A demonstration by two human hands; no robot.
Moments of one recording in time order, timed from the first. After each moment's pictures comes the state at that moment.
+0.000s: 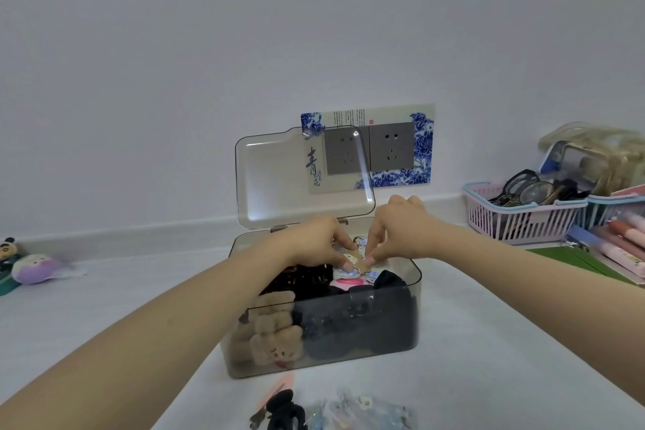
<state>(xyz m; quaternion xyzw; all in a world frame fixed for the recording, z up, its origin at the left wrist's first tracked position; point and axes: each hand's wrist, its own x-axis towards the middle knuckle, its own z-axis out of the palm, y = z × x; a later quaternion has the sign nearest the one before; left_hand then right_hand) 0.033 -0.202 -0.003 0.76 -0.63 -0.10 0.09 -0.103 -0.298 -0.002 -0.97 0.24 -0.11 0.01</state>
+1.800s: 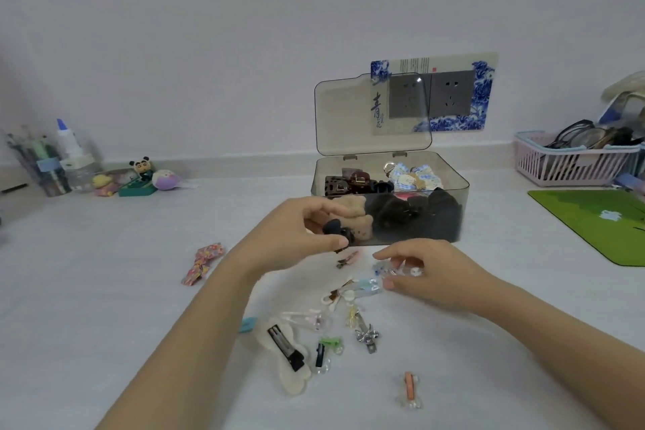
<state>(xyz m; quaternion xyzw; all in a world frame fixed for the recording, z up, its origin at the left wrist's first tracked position) -0.020 0.023 -0.027 0.75 -0.52 -0.13 0.39 -0.179 -0.140 -0.084 -0.95 0.17 -0.14 0.24</state>
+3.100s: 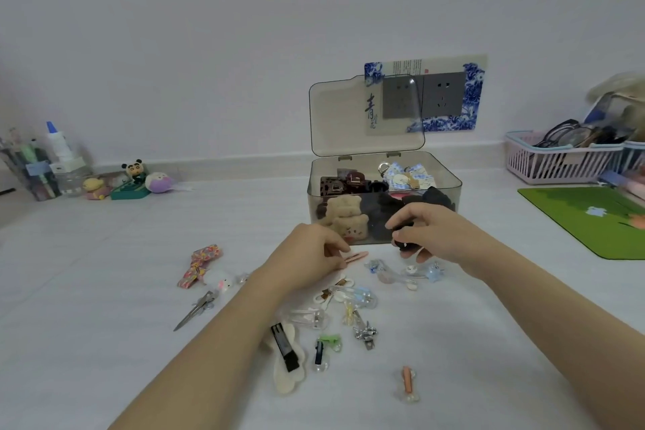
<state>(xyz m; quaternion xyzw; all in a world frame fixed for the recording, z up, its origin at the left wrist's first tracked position) -0.011 0.000 -0.073 0.82 -0.51 -0.06 0.26 -0.168 -0.138 -0.044 -0.83 0.27 -0.14 0.47</state>
